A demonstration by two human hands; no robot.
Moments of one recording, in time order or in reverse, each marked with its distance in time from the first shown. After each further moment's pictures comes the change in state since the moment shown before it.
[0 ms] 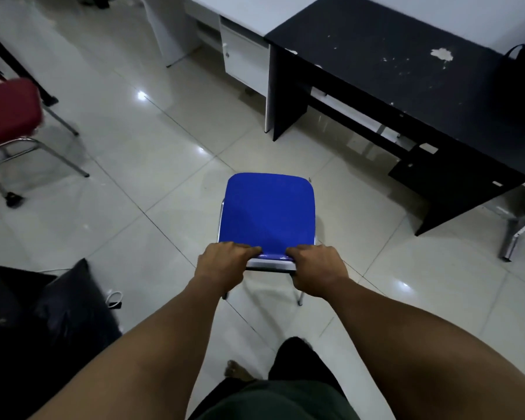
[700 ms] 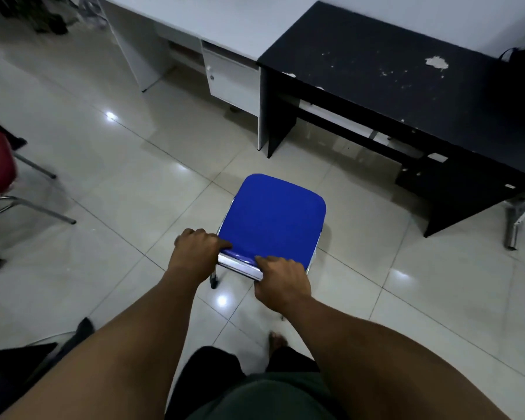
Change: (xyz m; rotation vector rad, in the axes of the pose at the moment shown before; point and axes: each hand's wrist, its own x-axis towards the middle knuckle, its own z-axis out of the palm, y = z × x) left_hand 0.112 -0.224 -0.024 0.213 -0.017 0.019; right_hand 0.179 -0.122 -0.020 0.233 0.076 0.245
